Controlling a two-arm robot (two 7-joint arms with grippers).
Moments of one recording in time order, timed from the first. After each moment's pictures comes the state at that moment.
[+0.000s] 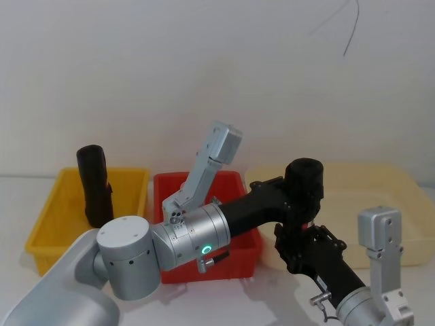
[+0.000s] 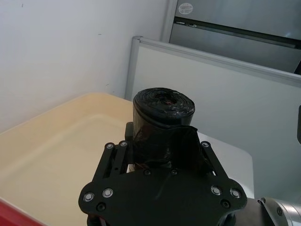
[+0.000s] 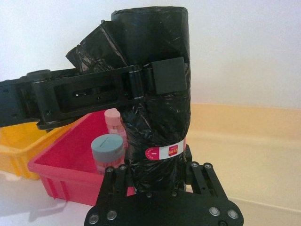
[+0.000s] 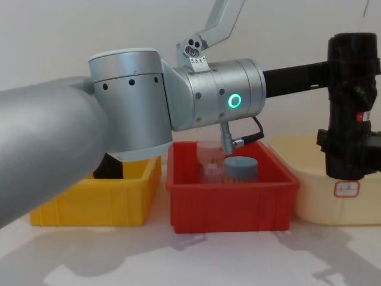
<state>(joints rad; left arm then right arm) -0.70 0.00 0.59 -1.15 -0.56 0.15 -0.64 0.06 0.26 -0.23 -1.68 0.27 0.08 0.11</state>
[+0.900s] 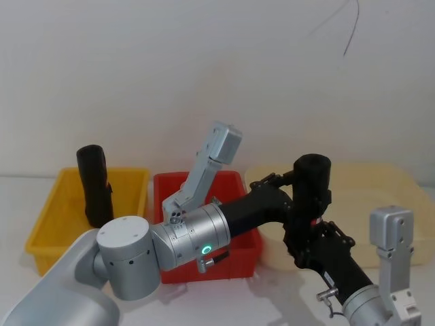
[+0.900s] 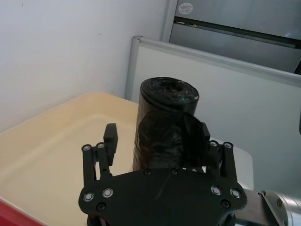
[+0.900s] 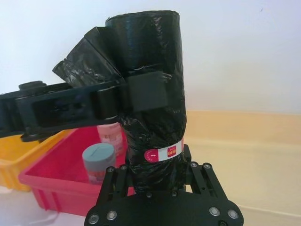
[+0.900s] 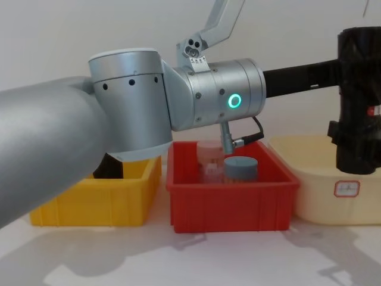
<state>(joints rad) -0.70 0.00 0.59 -1.15 -0.56 0.15 -0.64 0.06 0.23 -0.19 -1.68 0.26 0.04 0.12</state>
